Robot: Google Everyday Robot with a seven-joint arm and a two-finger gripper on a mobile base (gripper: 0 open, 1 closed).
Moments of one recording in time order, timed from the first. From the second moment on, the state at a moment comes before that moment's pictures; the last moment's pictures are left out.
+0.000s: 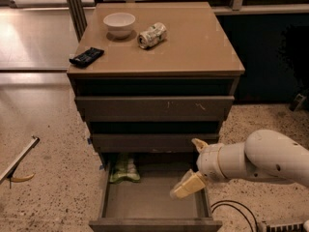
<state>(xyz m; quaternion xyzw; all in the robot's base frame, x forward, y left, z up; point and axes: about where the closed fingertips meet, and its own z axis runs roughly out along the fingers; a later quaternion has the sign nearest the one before) 0.442 -0.090 0.659 -0.48 0.79 0.20 0.33</state>
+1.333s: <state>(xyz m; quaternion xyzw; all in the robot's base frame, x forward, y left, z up) 0.495 0.009 0.457 -0.42 0.80 0.27 0.32</state>
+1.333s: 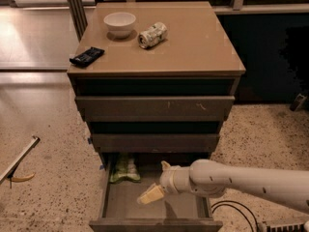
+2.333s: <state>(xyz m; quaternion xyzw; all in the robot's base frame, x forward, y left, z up) 0.499 0.045 0.388 -0.40 0.80 0.30 0.33</state>
